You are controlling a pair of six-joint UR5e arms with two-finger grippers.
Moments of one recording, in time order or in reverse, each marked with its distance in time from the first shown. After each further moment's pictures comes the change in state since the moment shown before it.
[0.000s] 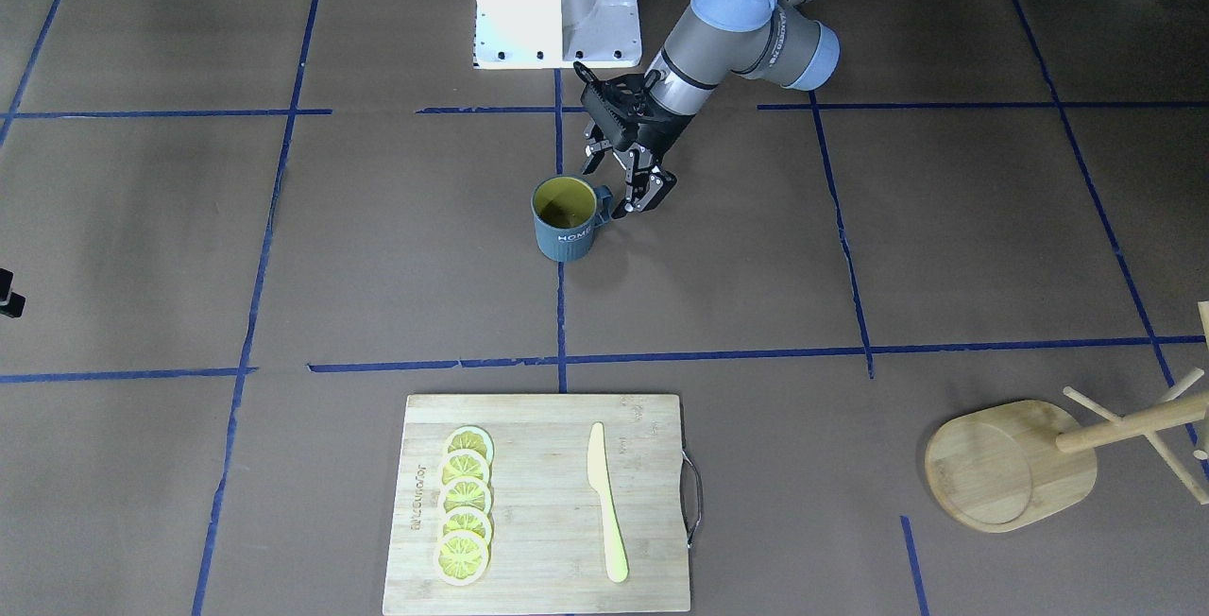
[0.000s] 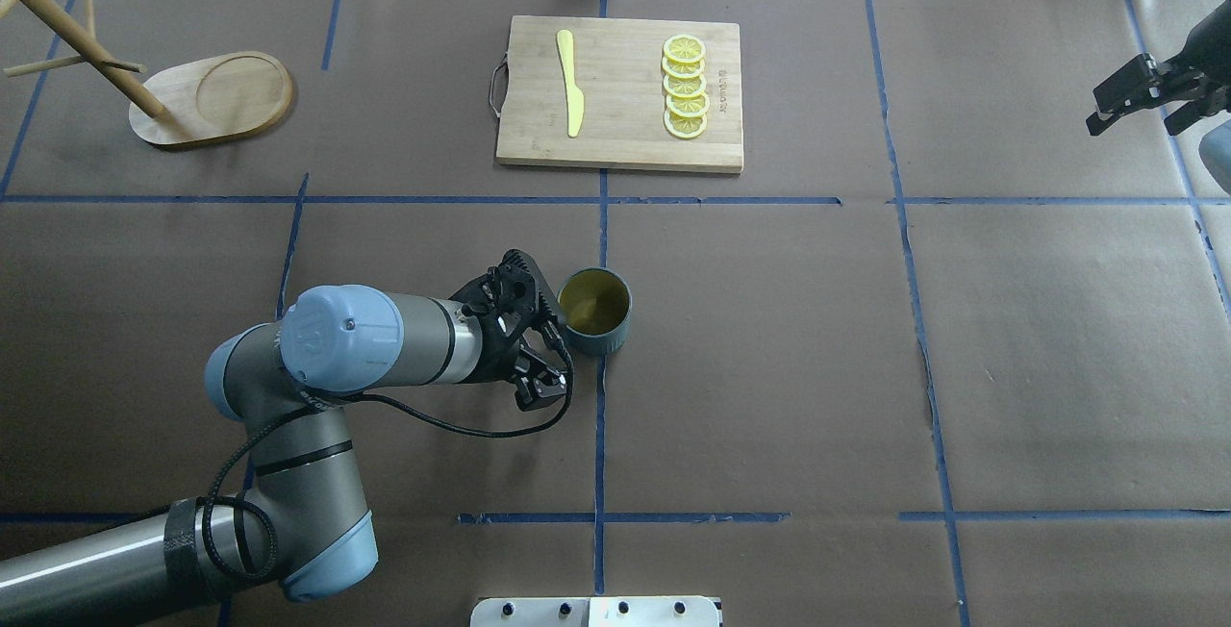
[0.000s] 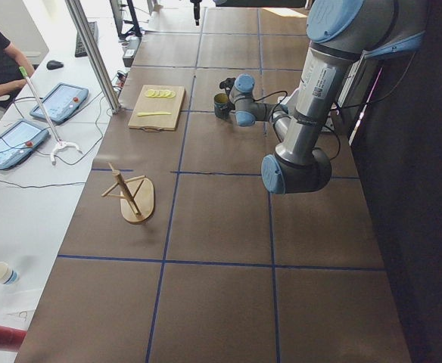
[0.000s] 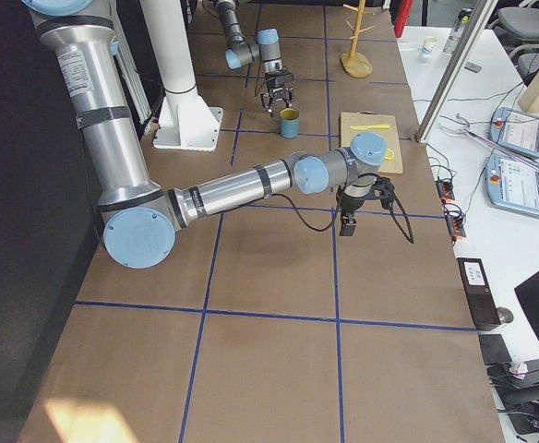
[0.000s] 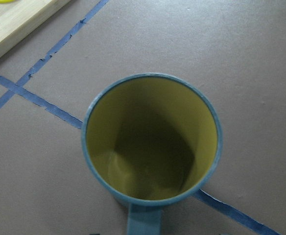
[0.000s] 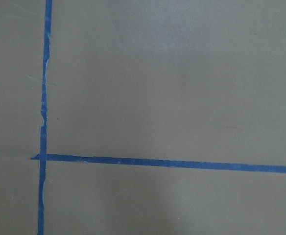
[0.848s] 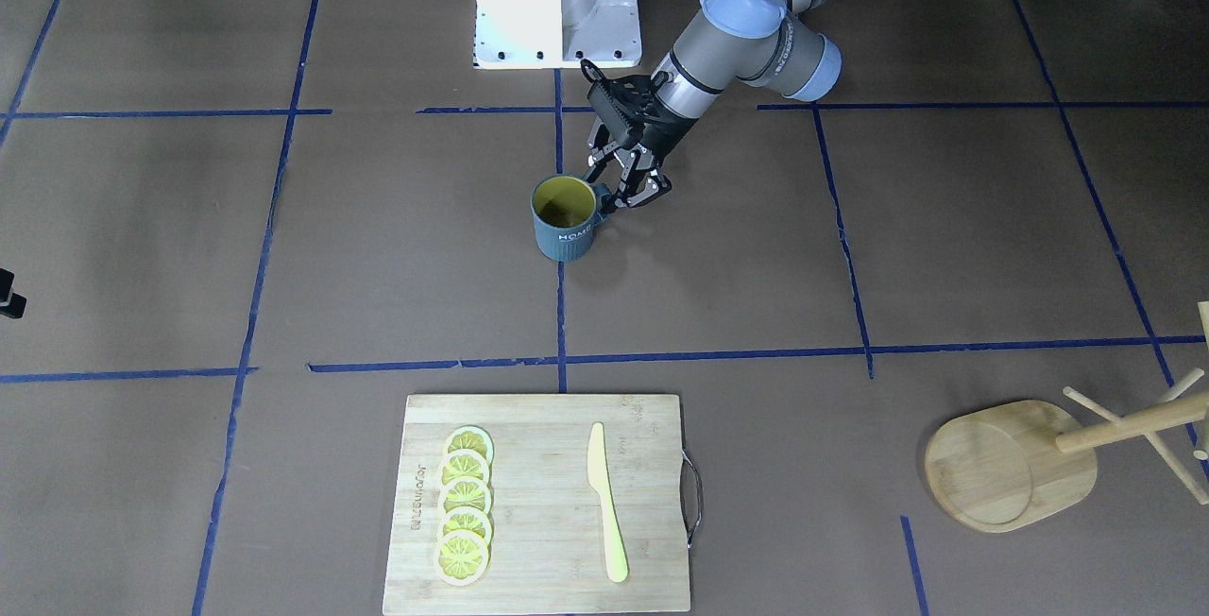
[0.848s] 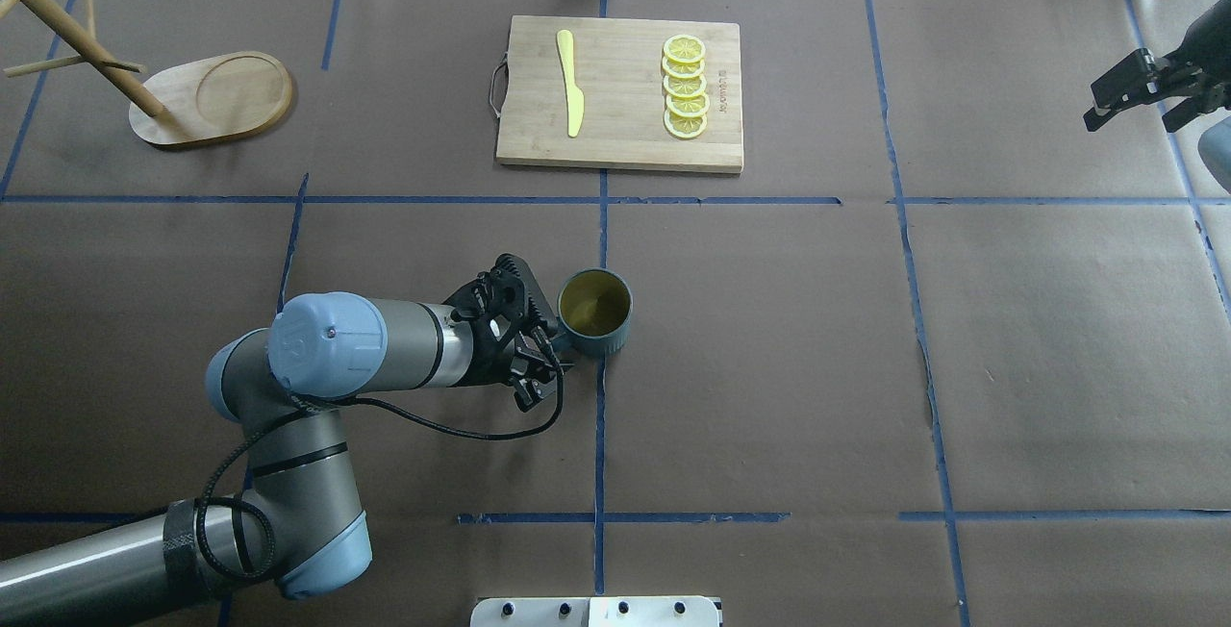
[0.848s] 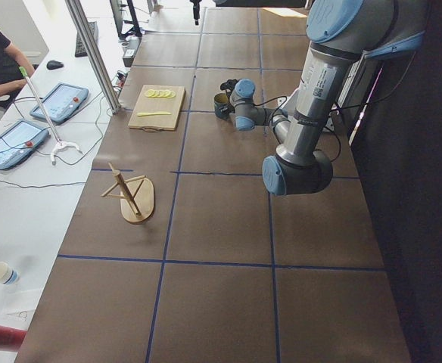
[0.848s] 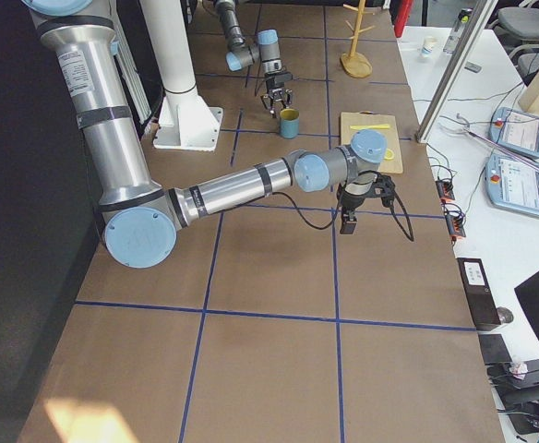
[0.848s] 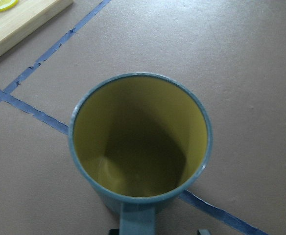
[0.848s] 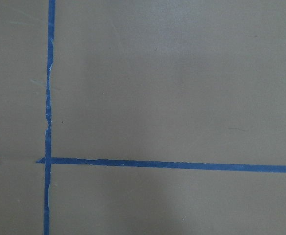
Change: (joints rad) left arm -0.001 0.014 0.024 -0.103 -0.001 0.002; right arm 0.000 0.005 0.007 0.000 0.001 0.032
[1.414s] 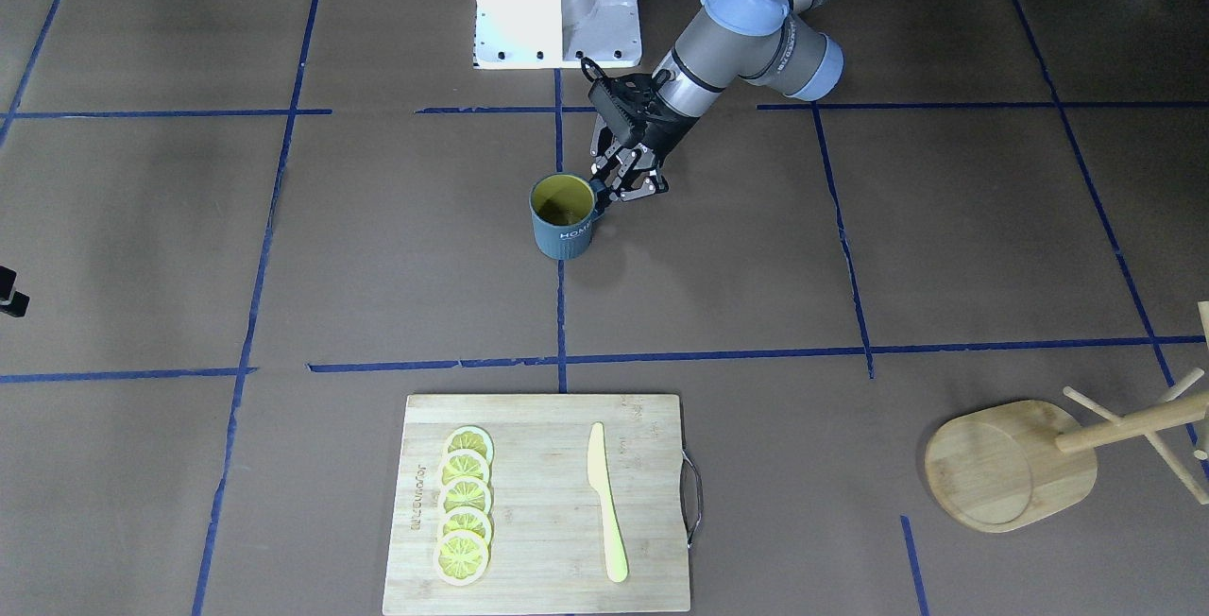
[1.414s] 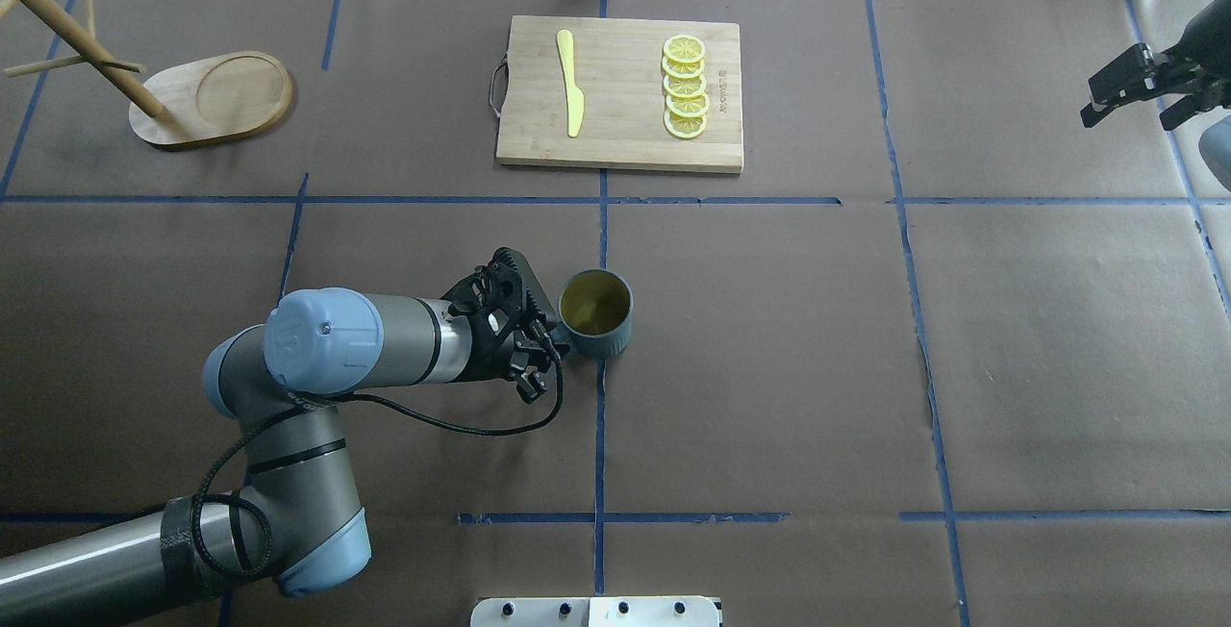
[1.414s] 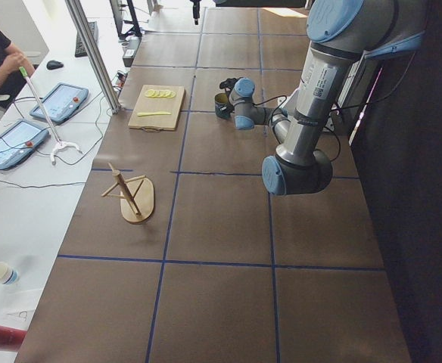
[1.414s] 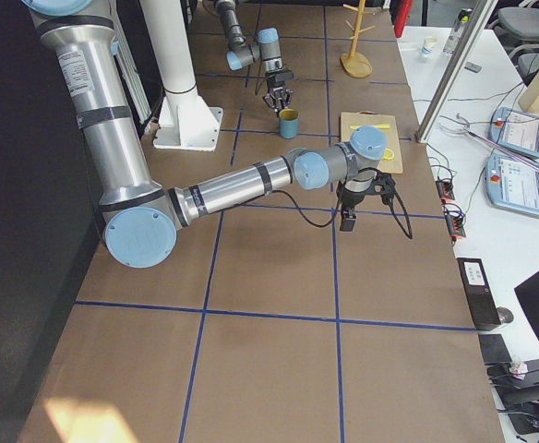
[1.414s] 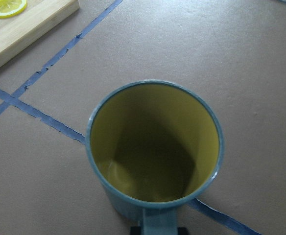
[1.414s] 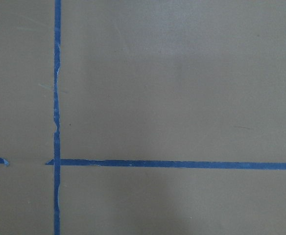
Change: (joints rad) left arm -0.007 0.000 -0.013 -0.001 0.000 -0.014; right arm 0.000 -0.002 0.021 0.000 0.013 0.026
